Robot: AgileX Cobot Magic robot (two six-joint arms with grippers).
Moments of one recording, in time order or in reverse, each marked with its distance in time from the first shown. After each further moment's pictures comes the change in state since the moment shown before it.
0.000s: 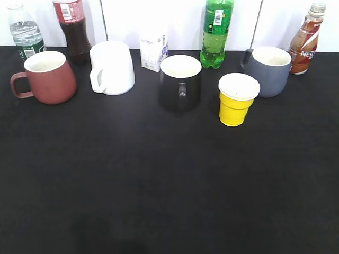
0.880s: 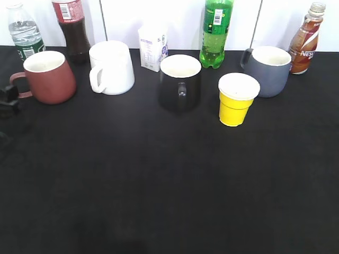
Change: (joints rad) left arm 0.000 1.174 0.000 0.093 -0.973 0.000; right arm 0.000 0.000 0.000 0.000 0.000 0.000
